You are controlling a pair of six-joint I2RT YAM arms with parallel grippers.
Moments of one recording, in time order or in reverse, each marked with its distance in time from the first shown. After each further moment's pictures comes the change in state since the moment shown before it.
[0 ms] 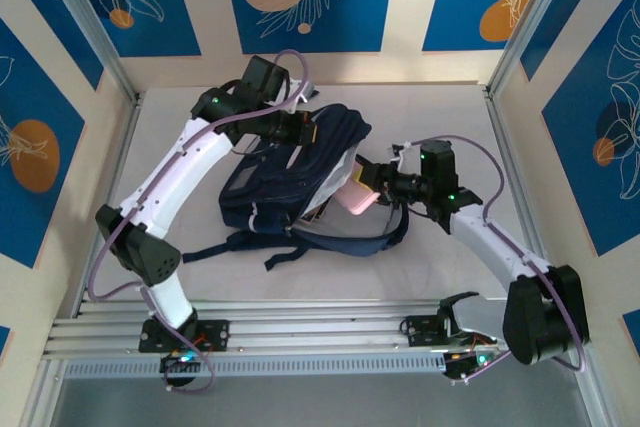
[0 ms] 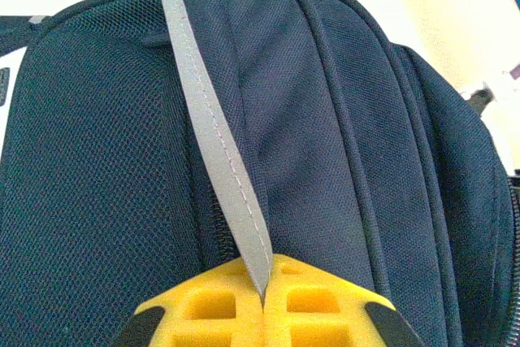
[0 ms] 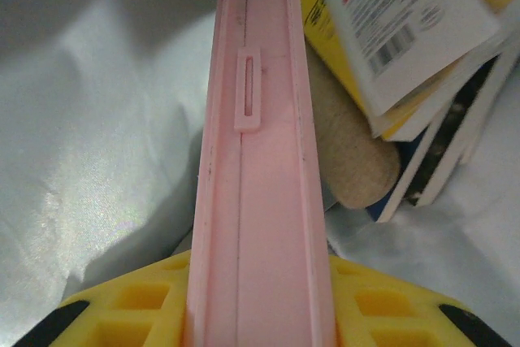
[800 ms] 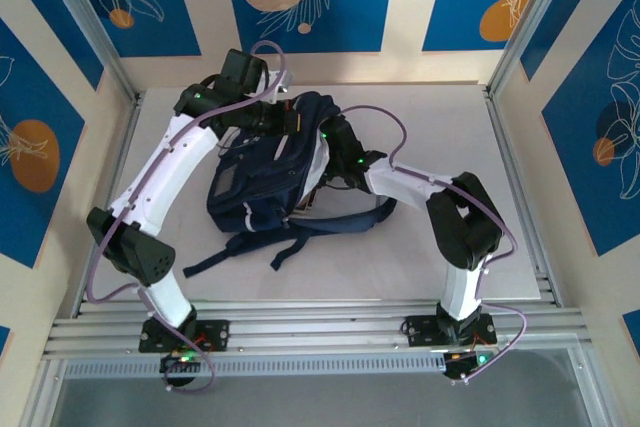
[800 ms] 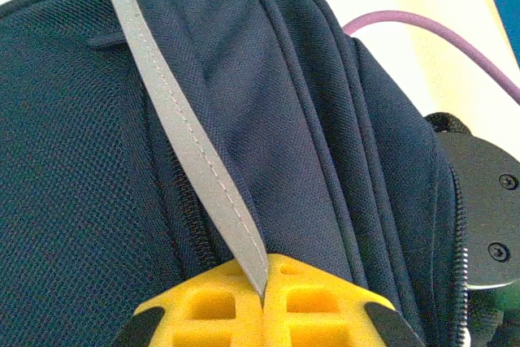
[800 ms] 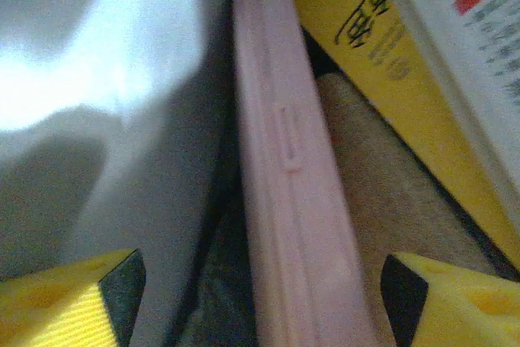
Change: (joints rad) left arm 0.091 -0.020 -0.021 0.026 0.038 -0.053; right arm 0.368 0.621 0.530 0.021 0.293 -0.135
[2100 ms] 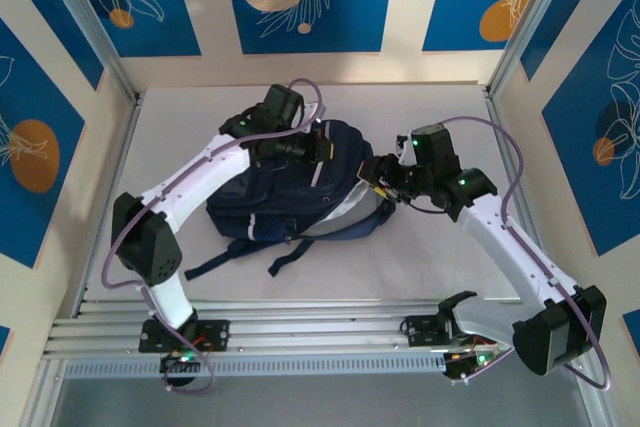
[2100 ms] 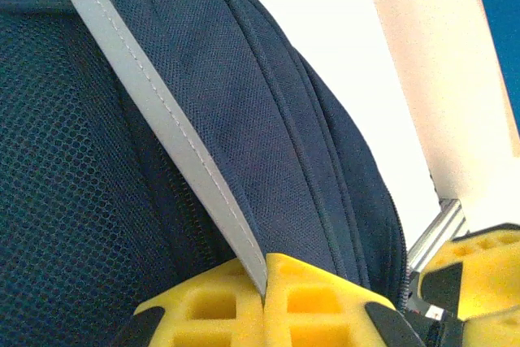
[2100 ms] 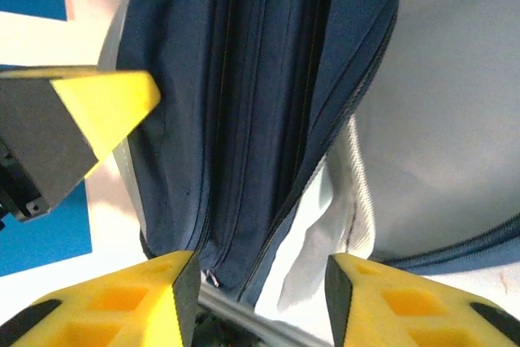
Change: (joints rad) left arm -0.130 0.037 -0.306 0.350 0.089 -0.139; right arm -0.258 -0.690 -0.205 -0.650 0.118 -0.012
